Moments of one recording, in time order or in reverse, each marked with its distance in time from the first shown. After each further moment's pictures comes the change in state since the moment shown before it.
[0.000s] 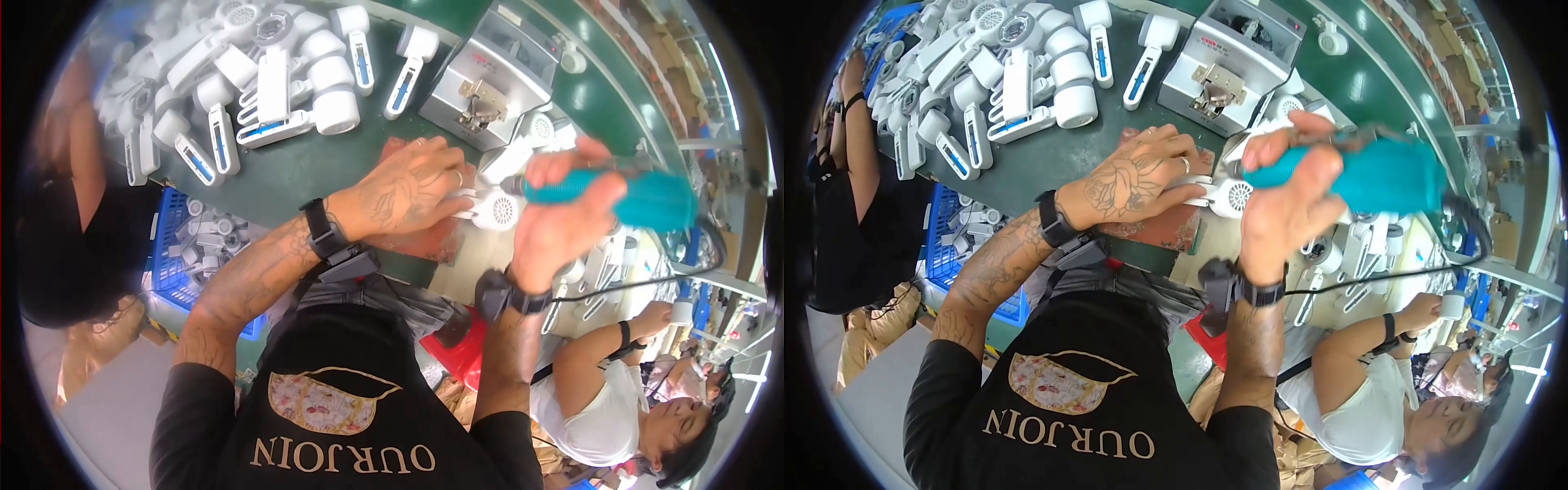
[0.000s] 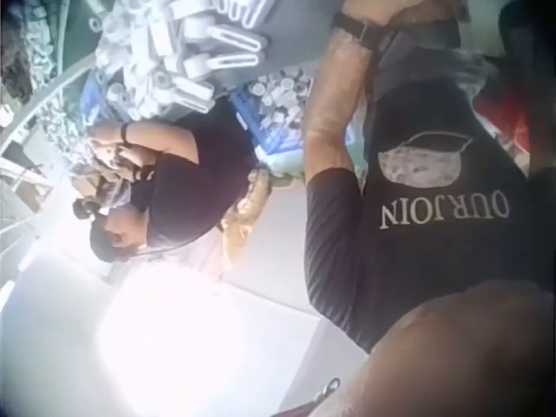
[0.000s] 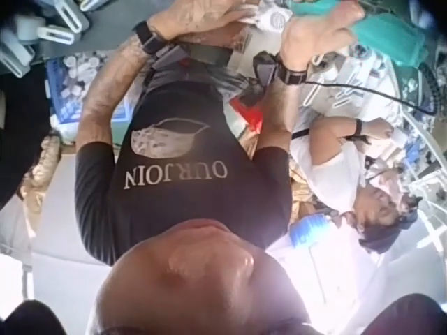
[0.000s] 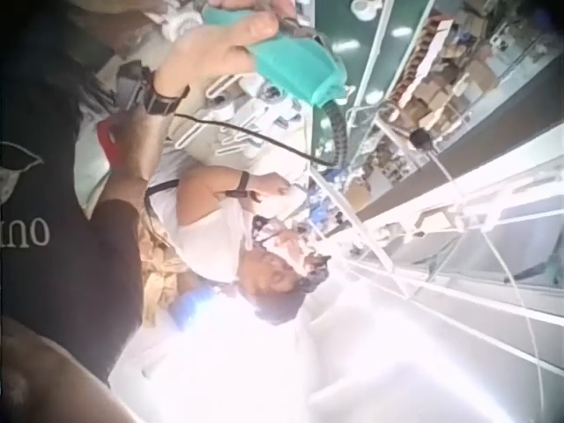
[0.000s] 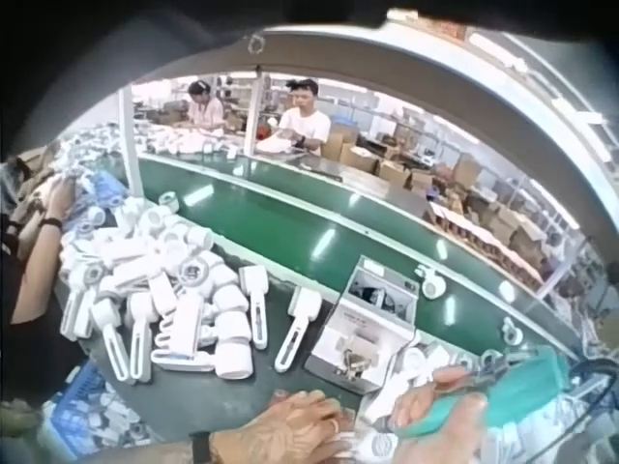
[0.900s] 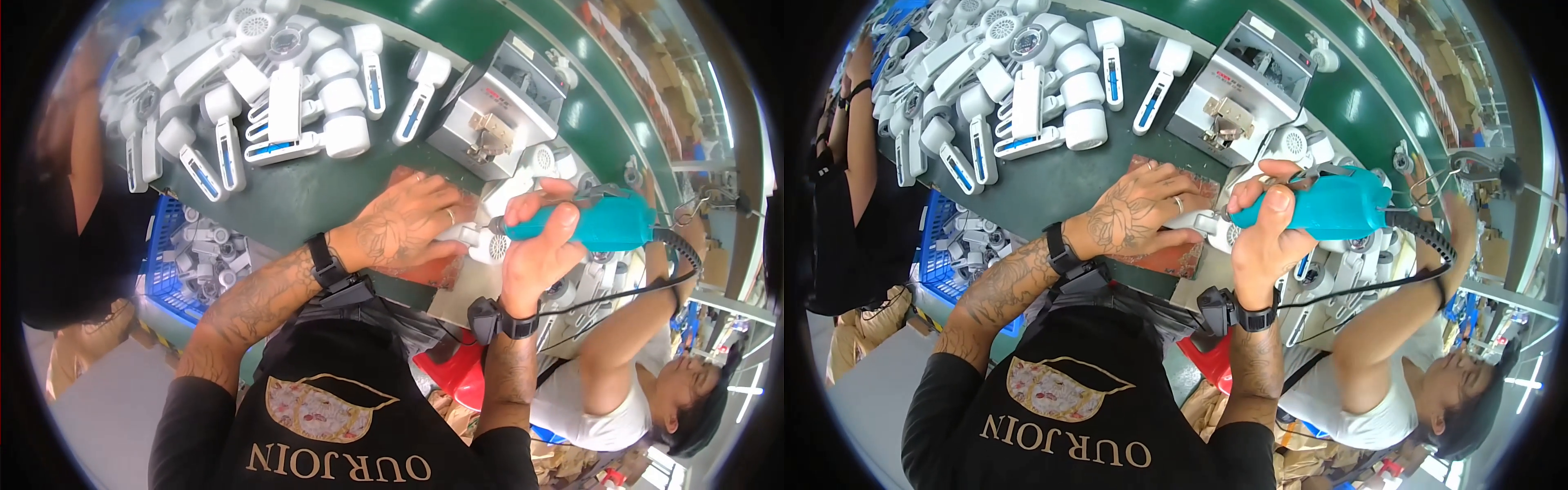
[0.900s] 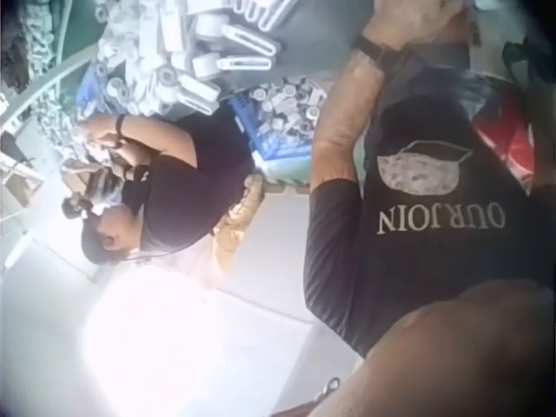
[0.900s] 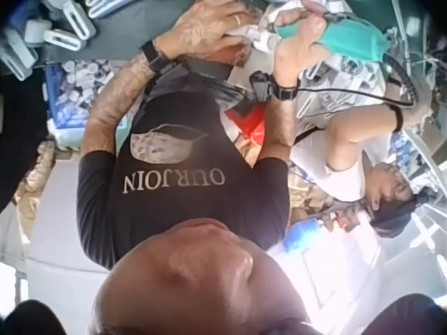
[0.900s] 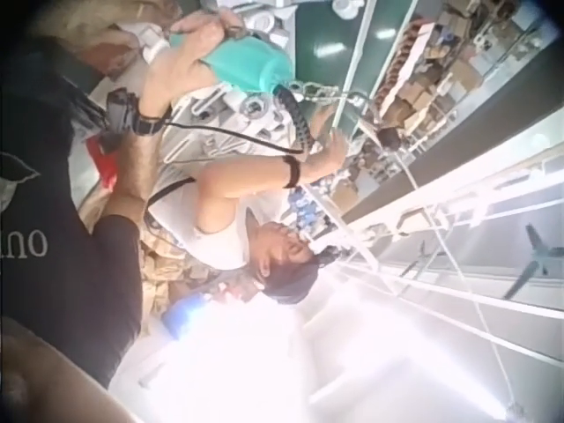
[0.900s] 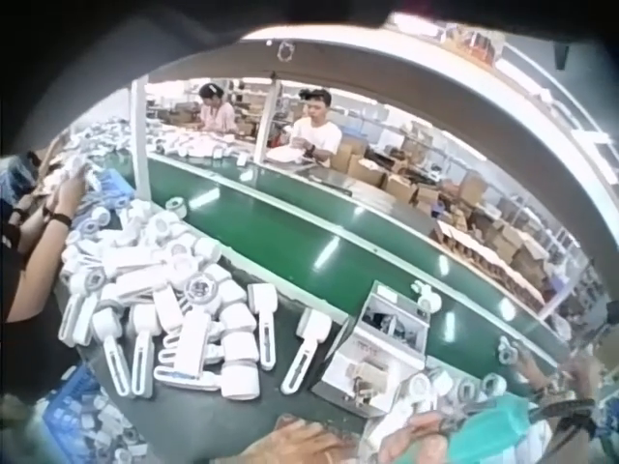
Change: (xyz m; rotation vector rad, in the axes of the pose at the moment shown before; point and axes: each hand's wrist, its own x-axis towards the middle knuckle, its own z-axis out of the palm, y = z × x) left_hand -0.010 -0.003 -0.004 -0.004 -0.096 -0.011; right_hand -0.011 0.016 -0.006 -0.131 -0.118 0.057
